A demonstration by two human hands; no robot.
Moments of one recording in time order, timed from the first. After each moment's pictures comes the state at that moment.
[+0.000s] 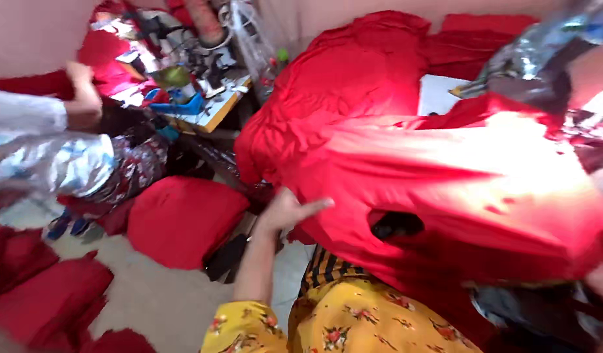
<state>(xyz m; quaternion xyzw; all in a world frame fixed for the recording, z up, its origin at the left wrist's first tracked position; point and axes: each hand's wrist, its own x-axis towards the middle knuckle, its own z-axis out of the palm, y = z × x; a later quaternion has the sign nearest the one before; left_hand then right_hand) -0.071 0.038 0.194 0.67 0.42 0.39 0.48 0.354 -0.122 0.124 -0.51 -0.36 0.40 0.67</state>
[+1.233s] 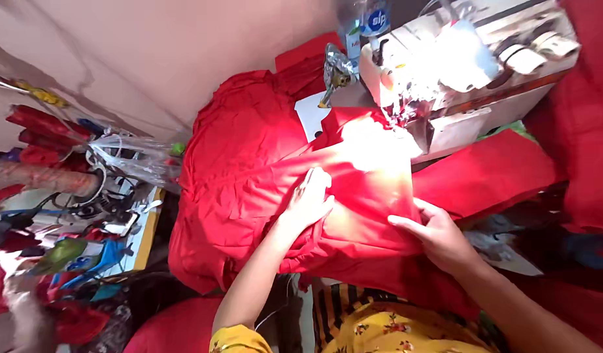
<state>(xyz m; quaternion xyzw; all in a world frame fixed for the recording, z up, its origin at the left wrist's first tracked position) 0.149 0.154 0.148 0.97 0.17 0.03 0.18 0.270 -0.071 0.104 -0.57 -0.21 0.37 0.70</state>
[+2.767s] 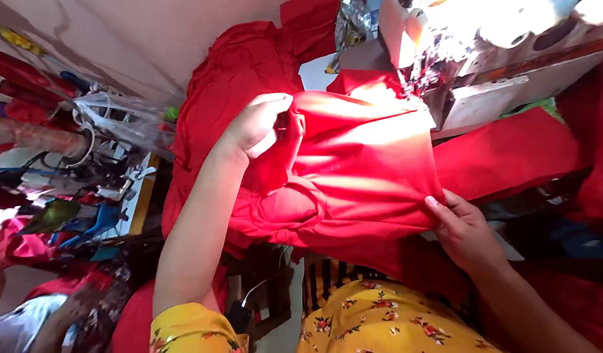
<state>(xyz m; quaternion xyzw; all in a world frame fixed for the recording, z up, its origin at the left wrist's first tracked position) 0.165 0.179 0.269 0.72 0.34 0.10 0.60 0.280 -0.107 0.081 -0.56 -0.22 0.34 0.72</state>
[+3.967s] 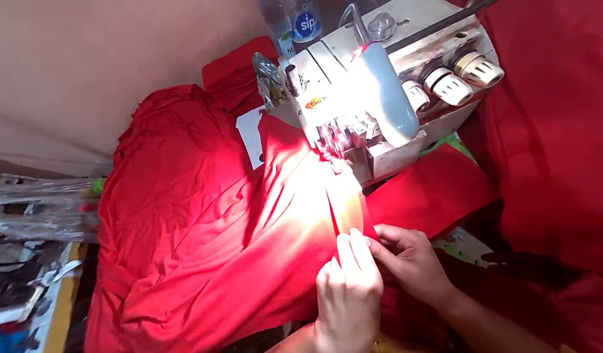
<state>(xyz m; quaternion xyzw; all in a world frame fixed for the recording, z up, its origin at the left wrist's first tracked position) 0.219 -0.007 0.163 0.95 0.20 0.24 -0.03 0.309 -0.079 0.093 -0.60 -0.34 0.21 0.70</state>
